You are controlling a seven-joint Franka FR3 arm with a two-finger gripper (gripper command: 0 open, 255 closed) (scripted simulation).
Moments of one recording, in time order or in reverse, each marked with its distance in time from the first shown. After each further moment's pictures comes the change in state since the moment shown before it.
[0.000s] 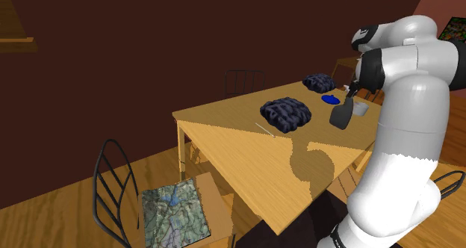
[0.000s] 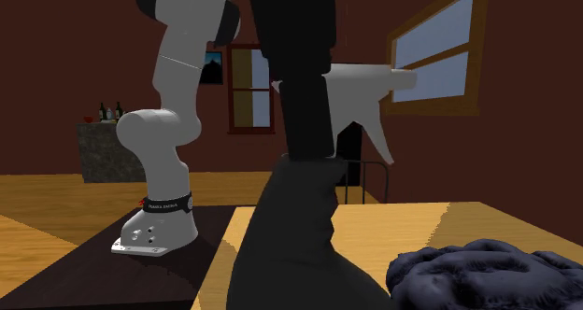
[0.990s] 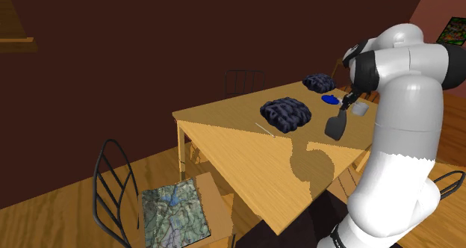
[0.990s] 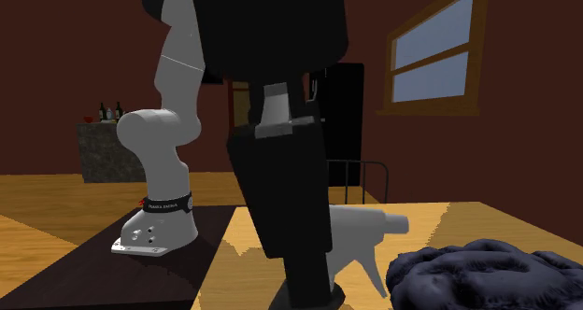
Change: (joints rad) arm 0.010 0.035 0.025 -0.165 0.049 0.179 -0.051
